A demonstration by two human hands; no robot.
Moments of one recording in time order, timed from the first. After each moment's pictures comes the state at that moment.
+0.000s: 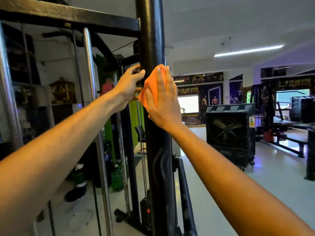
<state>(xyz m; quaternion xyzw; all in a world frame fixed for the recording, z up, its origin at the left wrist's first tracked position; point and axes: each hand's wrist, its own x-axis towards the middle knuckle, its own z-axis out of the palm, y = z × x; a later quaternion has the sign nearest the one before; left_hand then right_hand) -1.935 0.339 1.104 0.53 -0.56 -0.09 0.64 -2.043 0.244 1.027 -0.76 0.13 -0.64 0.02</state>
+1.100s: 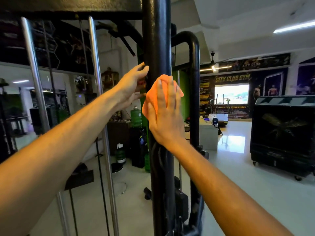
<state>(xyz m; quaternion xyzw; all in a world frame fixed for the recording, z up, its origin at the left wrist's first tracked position) -1.978 0.349 1.064 0.59 -0.48 -0.05 0.65 -2.054 0.232 0.945 -0.79 0.07 -0.61 0.05</state>
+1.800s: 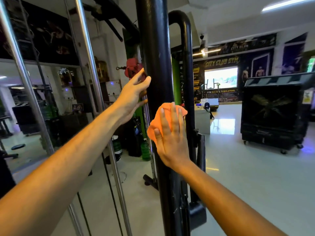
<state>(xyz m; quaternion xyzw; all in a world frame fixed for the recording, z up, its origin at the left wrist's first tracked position) -1.965 0.350 0.988 0.58 -0.48 -0.10 0.64 -2.058 0.240 0.819 -0.81 0.11 -0.58 0.02</state>
